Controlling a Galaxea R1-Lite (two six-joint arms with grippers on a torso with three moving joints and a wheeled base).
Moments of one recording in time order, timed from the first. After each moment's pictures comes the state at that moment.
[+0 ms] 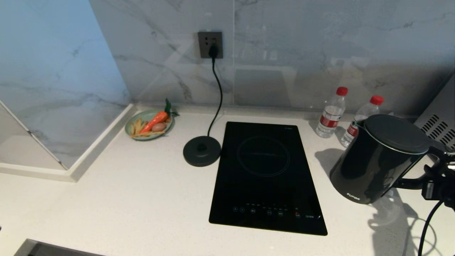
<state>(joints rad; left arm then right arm) 0.00 0.00 -0.02 0.04 0.01 -0.01 -0.34 1.71 -0.10 -1.53 -0.04 -0.34</state>
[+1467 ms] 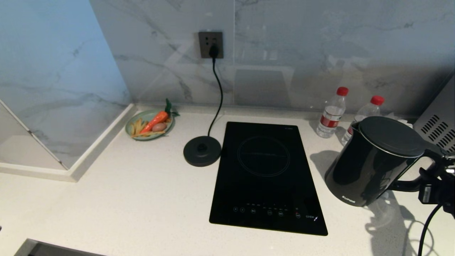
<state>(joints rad) 0.00 0.00 -0.02 0.04 0.01 -0.01 -0.32 1.69 -0.07 -1.52 -0.04 -0.33</state>
